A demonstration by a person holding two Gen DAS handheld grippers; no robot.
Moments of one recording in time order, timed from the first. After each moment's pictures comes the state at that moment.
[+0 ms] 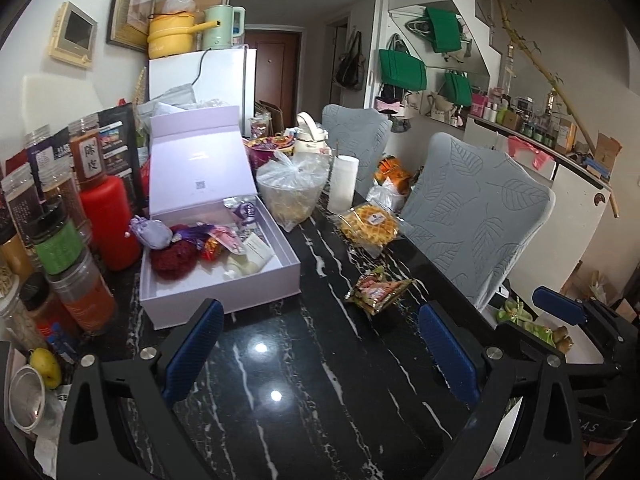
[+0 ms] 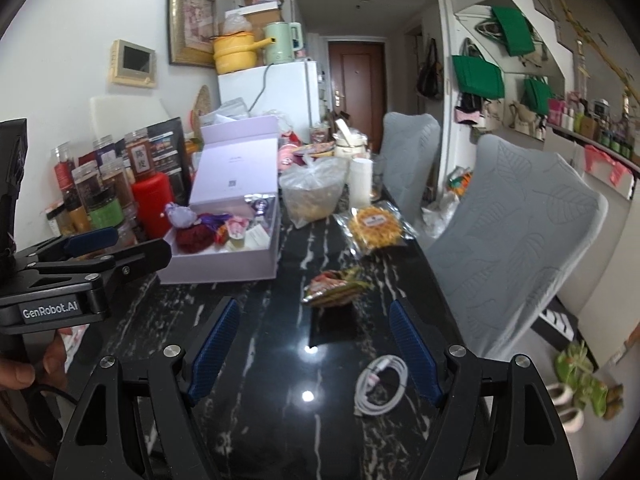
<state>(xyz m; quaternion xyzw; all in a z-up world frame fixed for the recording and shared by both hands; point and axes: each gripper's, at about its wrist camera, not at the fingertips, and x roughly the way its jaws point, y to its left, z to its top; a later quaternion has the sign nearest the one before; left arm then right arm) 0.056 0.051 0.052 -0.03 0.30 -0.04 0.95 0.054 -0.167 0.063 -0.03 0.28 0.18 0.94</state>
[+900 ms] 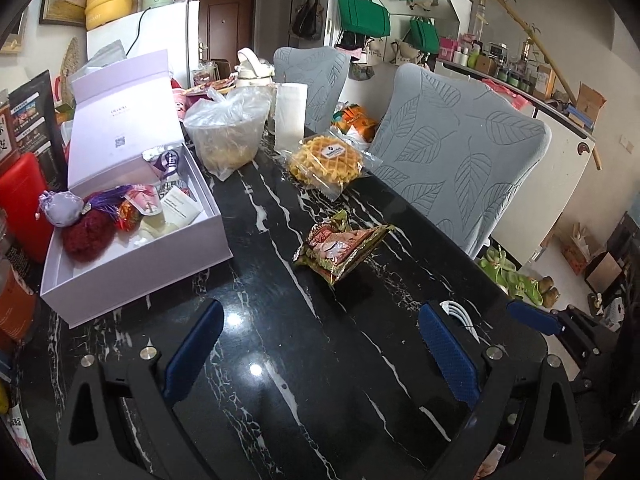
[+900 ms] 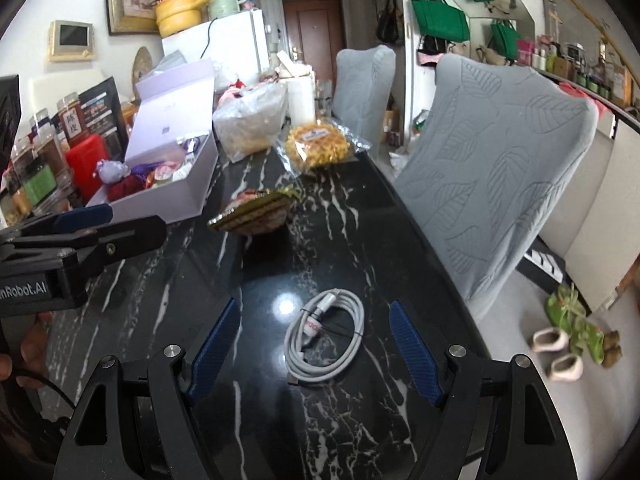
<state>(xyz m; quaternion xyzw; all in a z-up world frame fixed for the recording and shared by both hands) 0.123 0.008 -0.024 -0.01 0.37 -0.11 0.92 0.095 -0.202 -0.028 -0.01 0.37 0.12 0.92</state>
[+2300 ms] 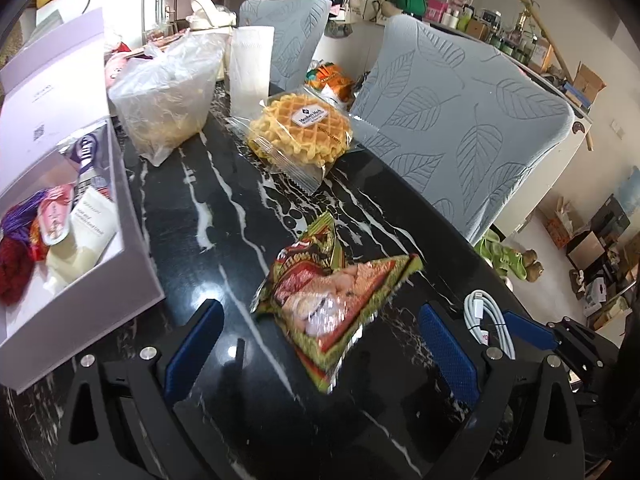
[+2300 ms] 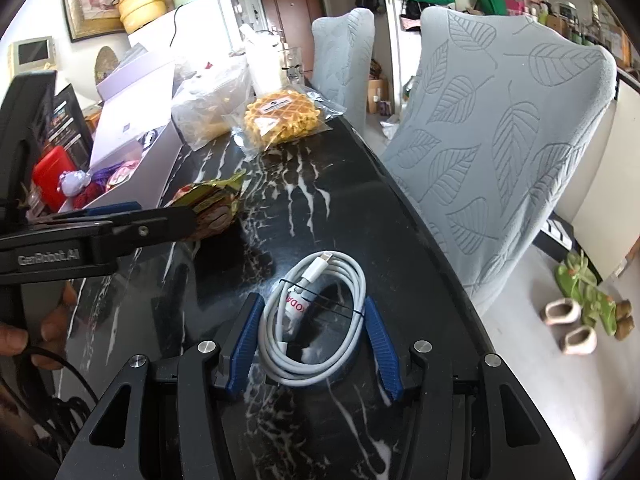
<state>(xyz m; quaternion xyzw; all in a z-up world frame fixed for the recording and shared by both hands) 0.223 -0.021 -0.065 0.00 0.45 -0.17 0.88 0.158 -0.223 -0.058 0.03 0.42 0.11 0.90</state>
